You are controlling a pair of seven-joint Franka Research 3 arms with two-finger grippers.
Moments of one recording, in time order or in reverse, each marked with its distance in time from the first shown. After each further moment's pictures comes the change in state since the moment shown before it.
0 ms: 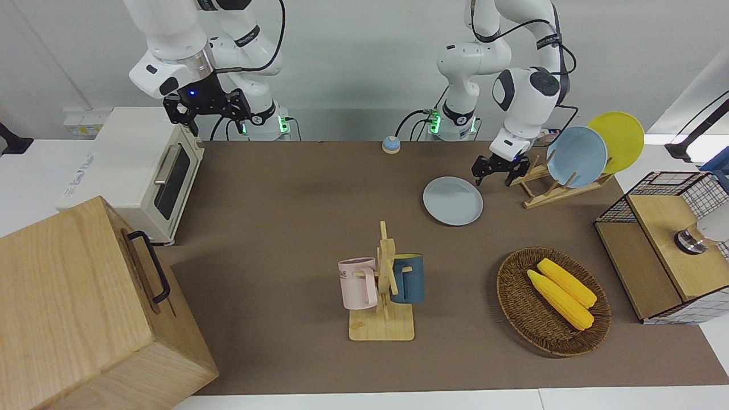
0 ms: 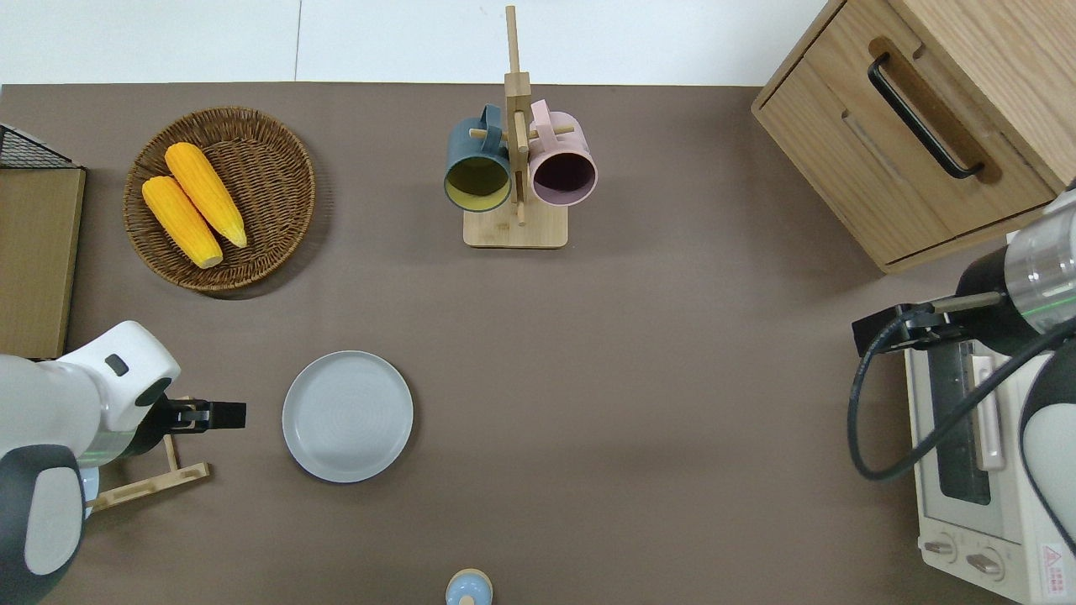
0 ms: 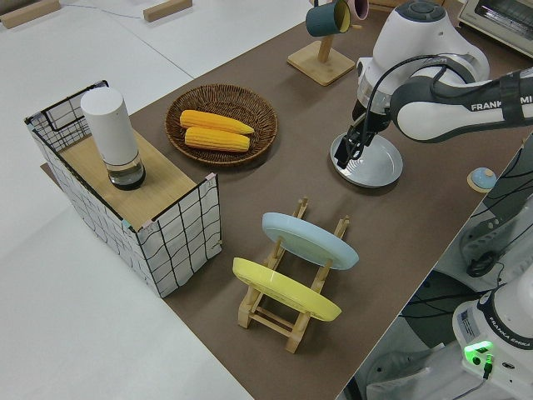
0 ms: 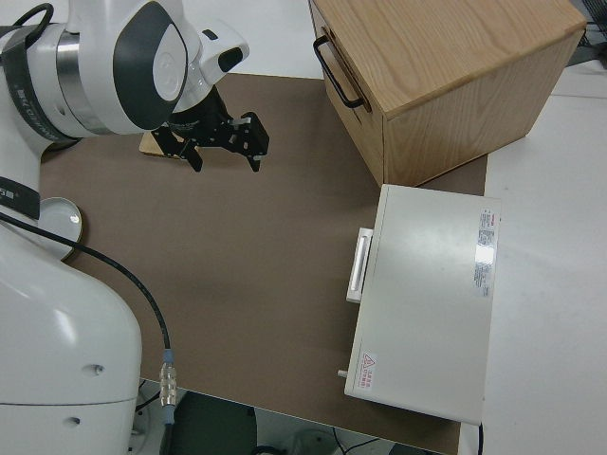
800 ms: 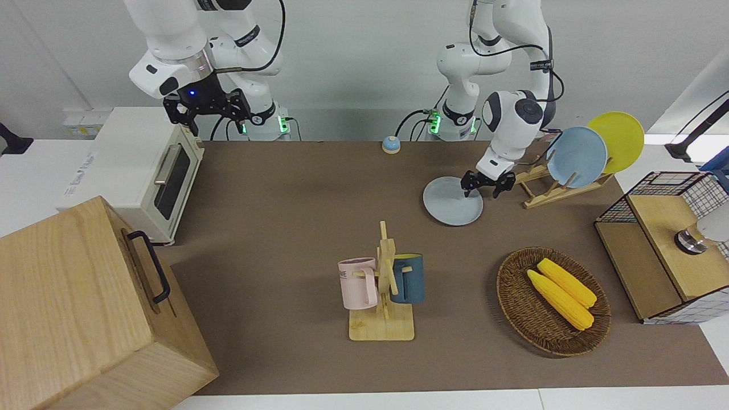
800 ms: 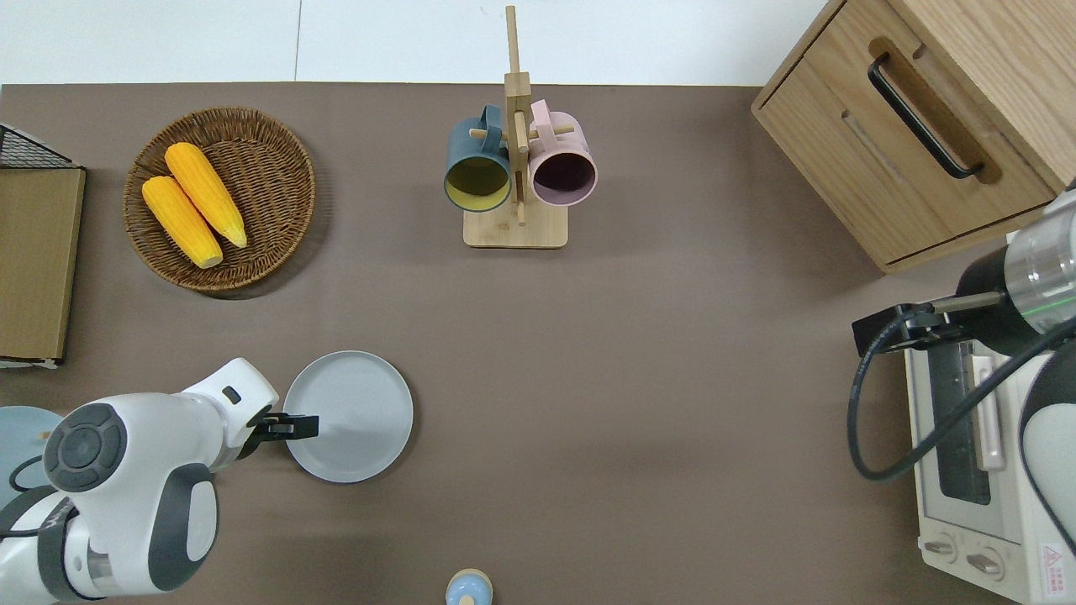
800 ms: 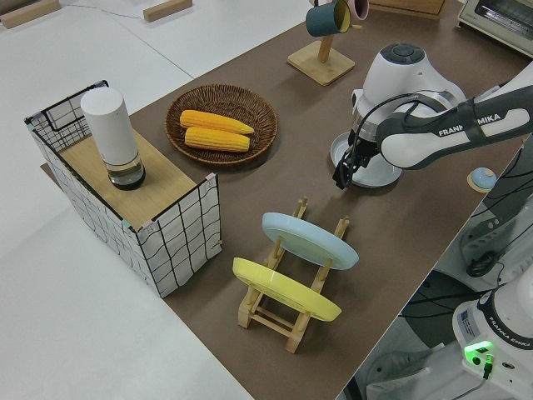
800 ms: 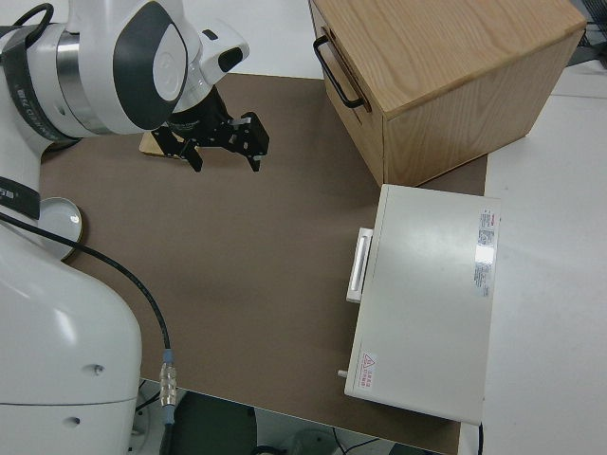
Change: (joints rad) left arm -0.034 0.146 -0.001 -0.018 0.000 0.103 -0.001; right arm 0.000 0.000 0.000 0.000 0.000 0.000 0.000
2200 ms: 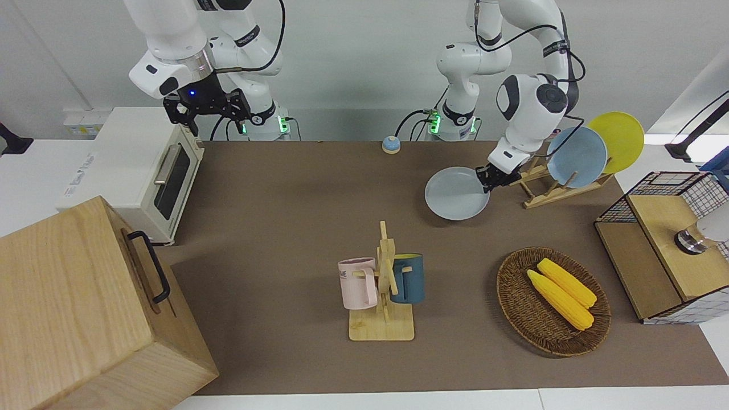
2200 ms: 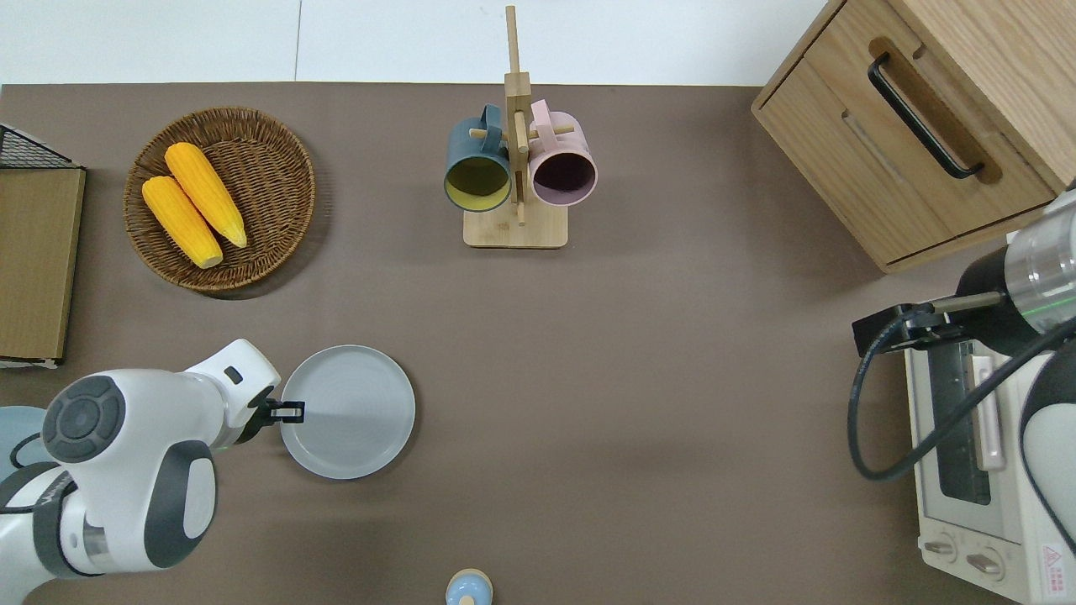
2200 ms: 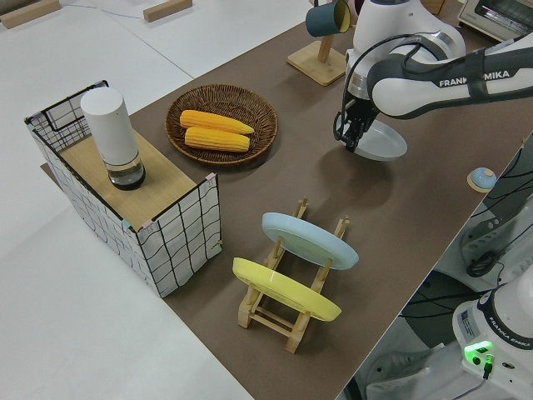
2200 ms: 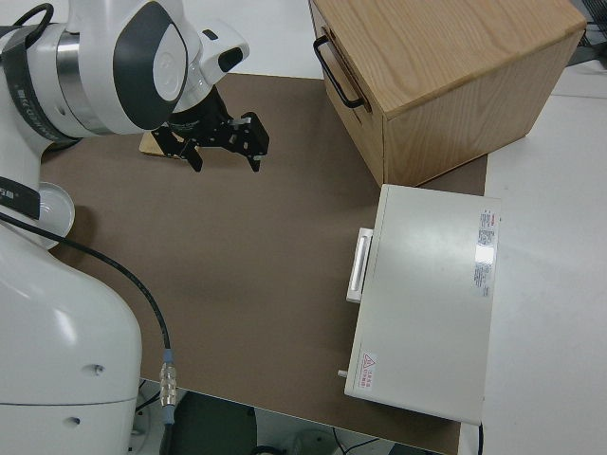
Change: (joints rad) left arm 0.001 -0.026 0.014 0.264 -0.006 -0.352 -0.002; right arm 0.000 0.000 0.000 0.000 0.000 0.000 0.000
